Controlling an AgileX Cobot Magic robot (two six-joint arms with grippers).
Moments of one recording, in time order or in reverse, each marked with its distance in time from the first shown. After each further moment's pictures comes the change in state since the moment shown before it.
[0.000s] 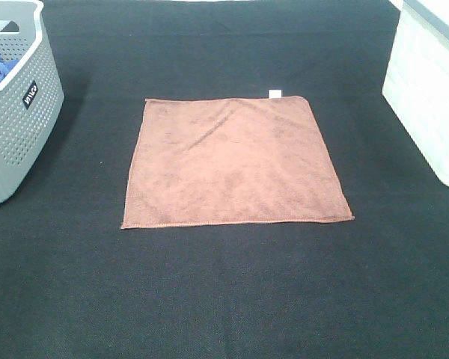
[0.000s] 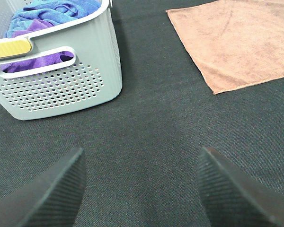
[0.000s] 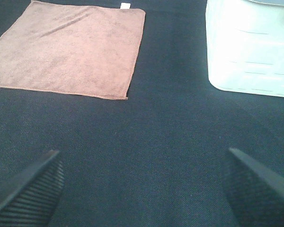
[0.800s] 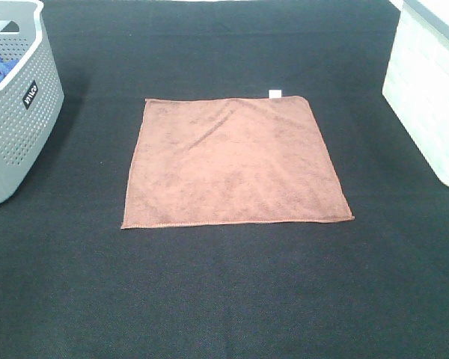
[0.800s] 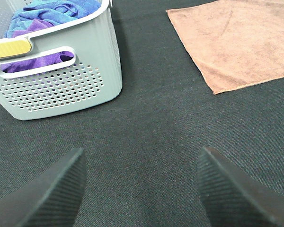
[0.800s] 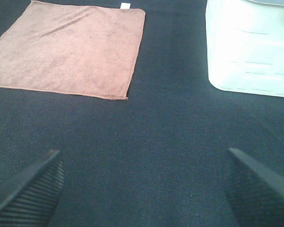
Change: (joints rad) left arm 0.000 0.000 0.000 0.000 0.000 0.000; right arm 0.000 0.000 0.000 0.000 0.000 0.000
